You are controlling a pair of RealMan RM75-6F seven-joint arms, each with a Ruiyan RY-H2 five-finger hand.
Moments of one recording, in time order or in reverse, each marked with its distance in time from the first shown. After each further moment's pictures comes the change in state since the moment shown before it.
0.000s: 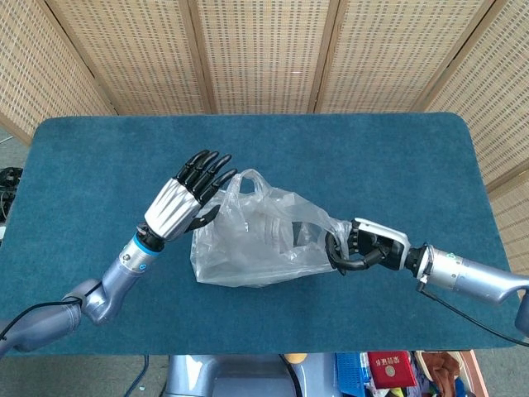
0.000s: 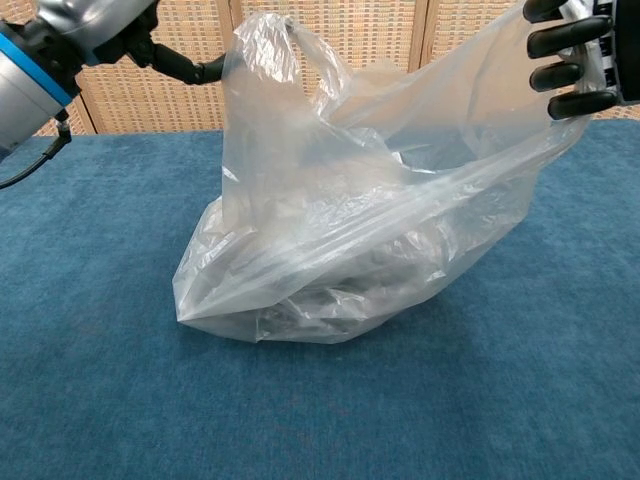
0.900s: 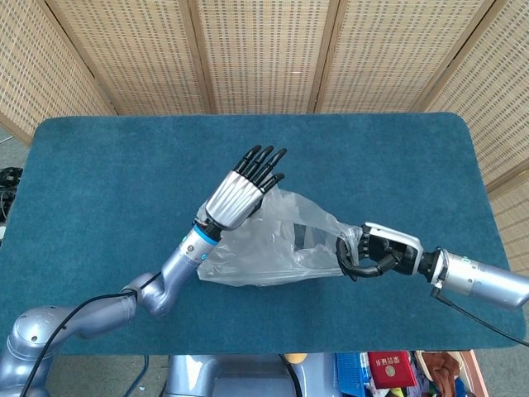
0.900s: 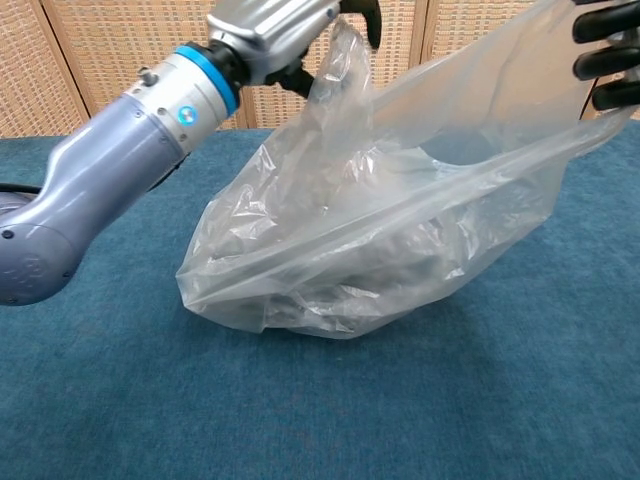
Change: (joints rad) left arm -0.191 -0.235 -0.130 0.095 -0.163 -0.227 0.308; right arm -0.044 0.028 -0.022 0.043 -0.059 0.102 0.022
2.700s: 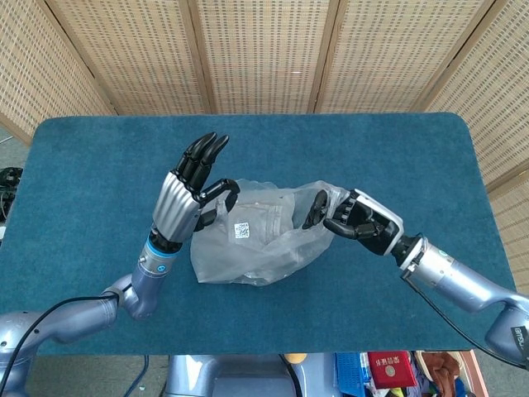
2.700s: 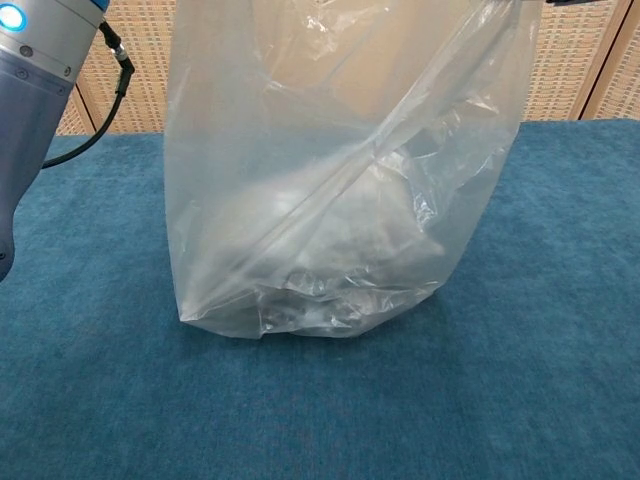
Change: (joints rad) left arm 0.098 0.098 -0.024 -0.113 0.158 0.450 -0.343; right arm -0.021 0.064 0.259 -0.353 0.367 -0.233 -0.131
